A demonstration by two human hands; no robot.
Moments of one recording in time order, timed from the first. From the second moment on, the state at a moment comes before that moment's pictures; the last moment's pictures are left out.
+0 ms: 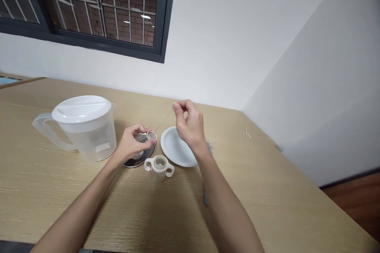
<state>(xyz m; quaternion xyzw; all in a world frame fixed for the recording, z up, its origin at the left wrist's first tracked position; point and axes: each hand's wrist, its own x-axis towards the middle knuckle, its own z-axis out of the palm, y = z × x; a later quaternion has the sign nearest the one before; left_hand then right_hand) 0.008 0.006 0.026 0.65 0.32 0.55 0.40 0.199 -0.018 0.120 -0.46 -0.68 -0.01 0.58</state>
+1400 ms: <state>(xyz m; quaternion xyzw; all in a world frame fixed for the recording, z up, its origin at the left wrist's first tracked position) 0.008 0.005 0.025 0.65 0.38 0.53 0.38 0.209 -0.021 0.124 -0.43 -0.65 -0.01 0.62</state>
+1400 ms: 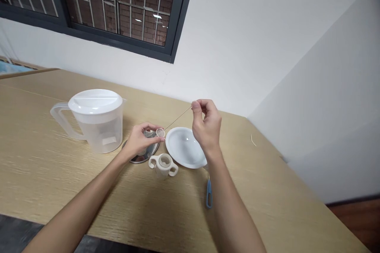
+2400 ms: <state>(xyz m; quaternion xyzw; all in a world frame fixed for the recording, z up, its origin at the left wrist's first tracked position) 0.016 0.002 0.025 0.59 0.39 0.57 0.42 0.177 -0.007 0.093 -0.45 -0.72 0.04 0.53</state>
